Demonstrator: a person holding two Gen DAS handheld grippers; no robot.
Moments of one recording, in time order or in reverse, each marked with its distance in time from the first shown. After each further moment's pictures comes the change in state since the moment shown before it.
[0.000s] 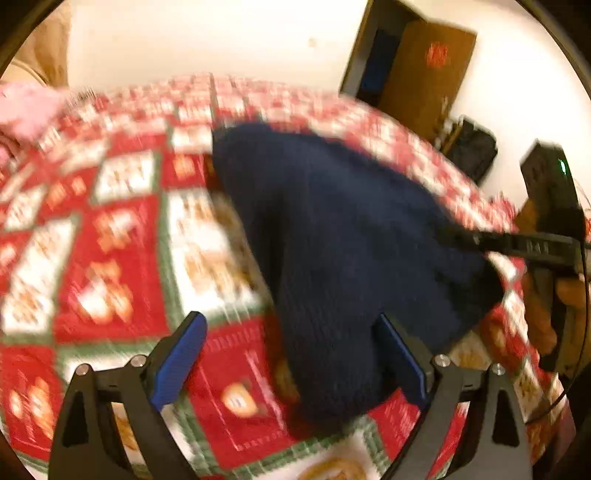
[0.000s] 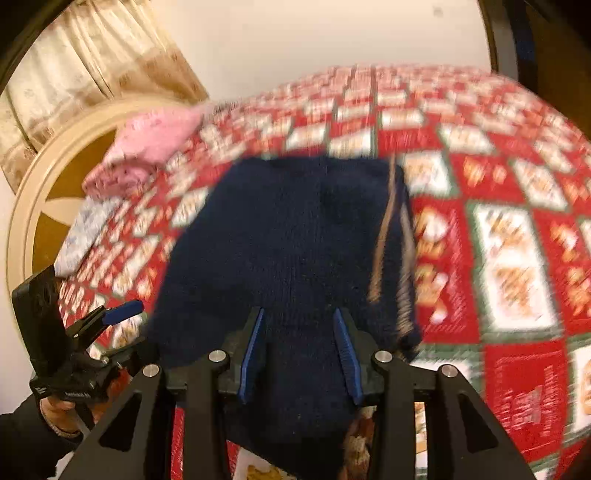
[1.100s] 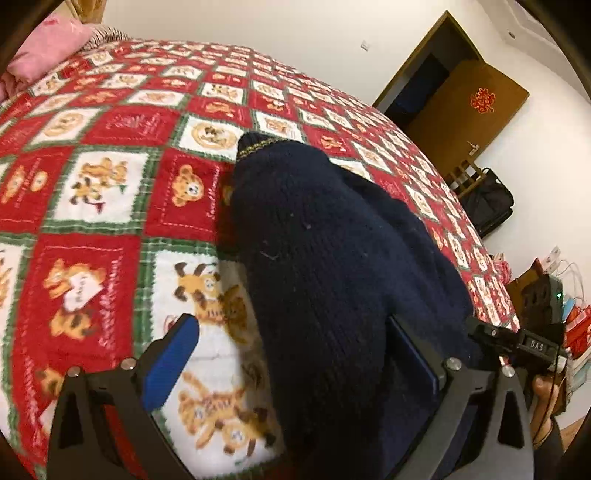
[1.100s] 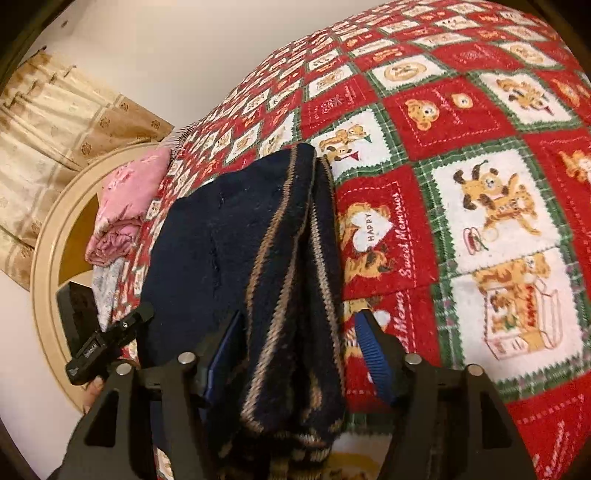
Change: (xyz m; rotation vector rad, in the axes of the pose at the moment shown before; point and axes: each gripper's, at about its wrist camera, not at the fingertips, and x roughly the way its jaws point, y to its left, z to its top) left arm 0.093 0.054 0.075 -0.266 0.111 -0.083; right arm 0.065 -0.101 0.026 0.364 0.112 0.165
